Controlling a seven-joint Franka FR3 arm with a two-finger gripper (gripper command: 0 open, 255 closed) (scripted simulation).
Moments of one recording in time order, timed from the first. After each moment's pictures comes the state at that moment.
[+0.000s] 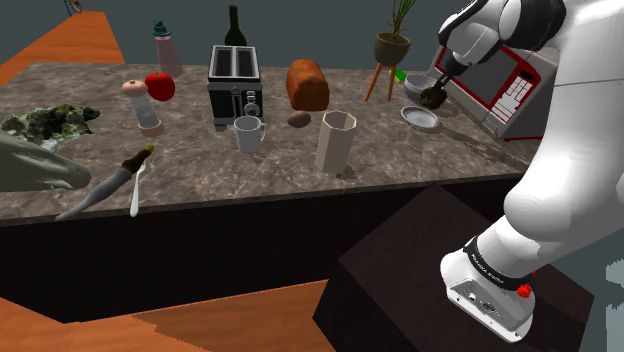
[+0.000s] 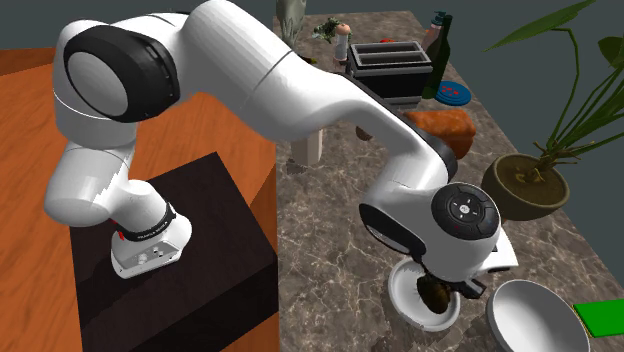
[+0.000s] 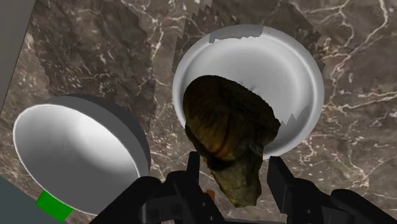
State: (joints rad) arm -0.40 0.58 -0.51 -1.69 0.62 2.43 -1.43
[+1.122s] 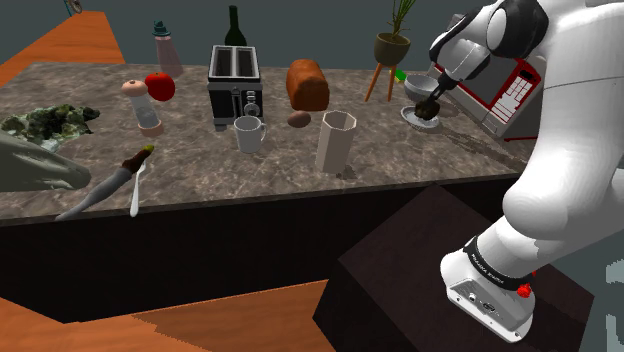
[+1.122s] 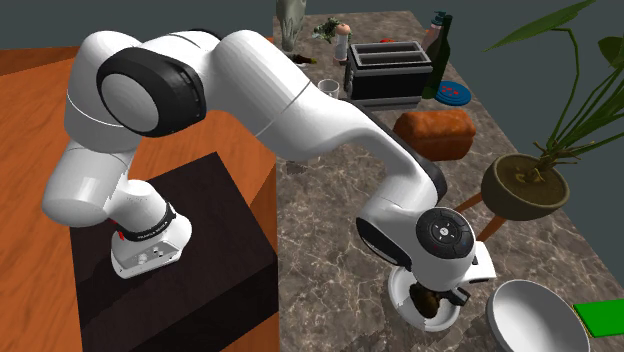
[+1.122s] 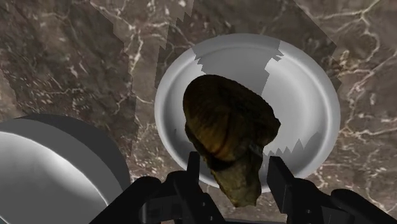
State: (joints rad) arm -0.44 0.67 -0.45 -1.70 0.69 2.52 -1.49
